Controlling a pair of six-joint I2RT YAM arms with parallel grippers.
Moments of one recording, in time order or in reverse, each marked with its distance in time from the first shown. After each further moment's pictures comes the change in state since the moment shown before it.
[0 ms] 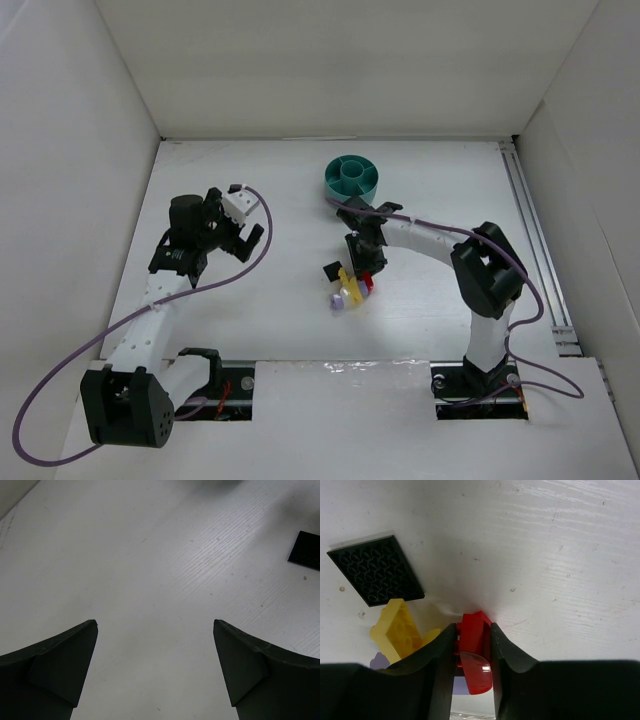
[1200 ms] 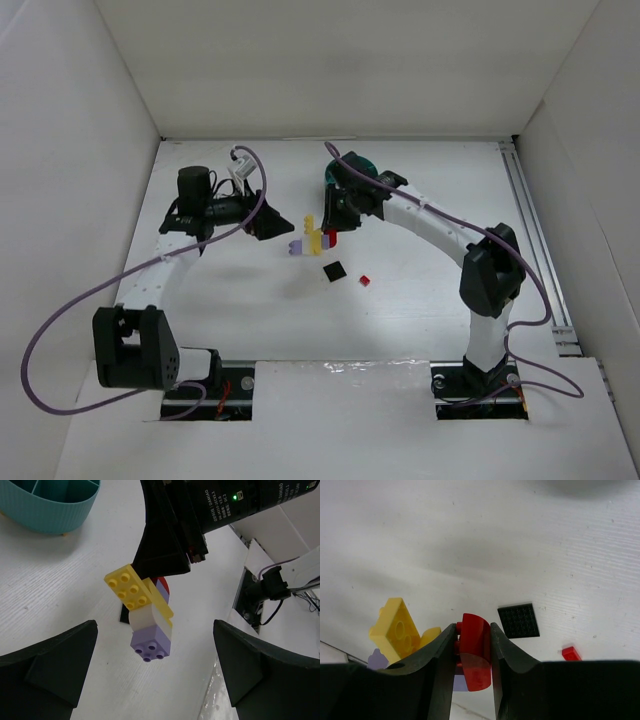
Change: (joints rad) left arm 0.006 0.273 0.163 0.142 0.649 -0.620; right arm 0.000 0.010 0.345 0.063 -0.079 0.184
